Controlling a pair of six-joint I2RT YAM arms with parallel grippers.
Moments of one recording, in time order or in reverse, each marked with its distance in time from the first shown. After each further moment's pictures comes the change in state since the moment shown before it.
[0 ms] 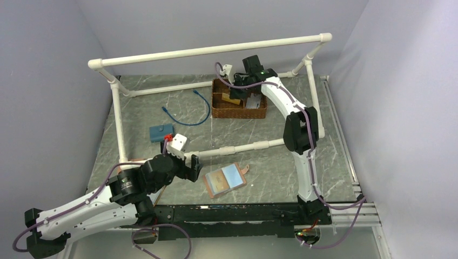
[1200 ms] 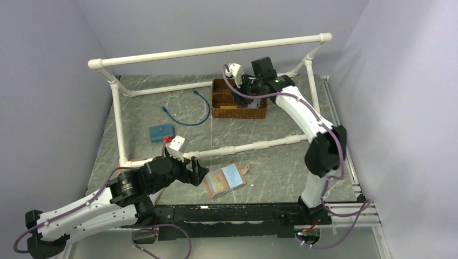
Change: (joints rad) left arm 0.004 -0.034 -0.032 0.036 0.133 -0.139; right arm 0.041 -0.342 -0.307 0.071 0.154 0.105
